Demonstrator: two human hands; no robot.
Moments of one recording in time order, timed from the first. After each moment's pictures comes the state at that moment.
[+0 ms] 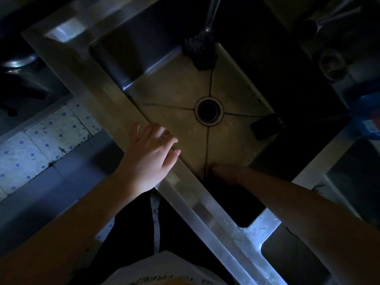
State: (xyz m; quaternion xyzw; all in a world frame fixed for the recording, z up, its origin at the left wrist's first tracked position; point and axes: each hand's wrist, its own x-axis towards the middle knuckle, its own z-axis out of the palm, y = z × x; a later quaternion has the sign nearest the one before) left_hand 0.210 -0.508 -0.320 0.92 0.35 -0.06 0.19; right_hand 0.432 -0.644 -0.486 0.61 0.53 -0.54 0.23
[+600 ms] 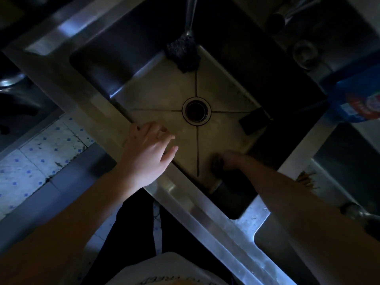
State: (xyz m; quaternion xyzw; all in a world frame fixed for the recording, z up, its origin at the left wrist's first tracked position) left_hand 0.233 -0.516 -0.322 0.93 0.33 -0.04 0.17; right_hand 0.474 -0.645 -0.462 0.73 0.40 -0.51 0.23
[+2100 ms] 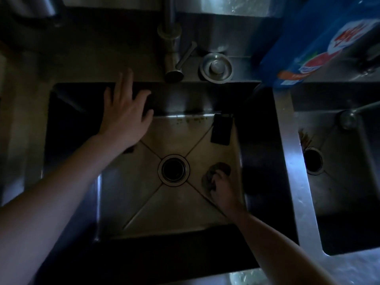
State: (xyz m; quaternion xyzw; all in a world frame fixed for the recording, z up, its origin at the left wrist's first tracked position) left_hand 0.522 -0.303 -0.349 1.00 0.02 -0.03 0.09; right_hand 0.416 -0.607 -0.505 0.94 0.03 -0.27 -0.19
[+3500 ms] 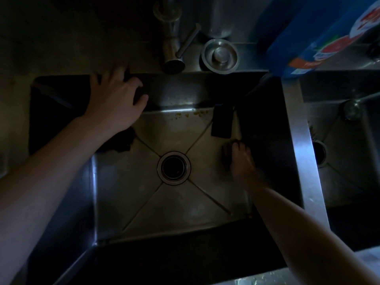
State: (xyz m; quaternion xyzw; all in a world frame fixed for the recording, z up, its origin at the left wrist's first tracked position) left_hand 0.553 -0.285 -0.359 1.00 0.00 -0.03 0.06; right_hand 0.494 -0.623 -0.495 0.97 0.00 -0.24 0.01
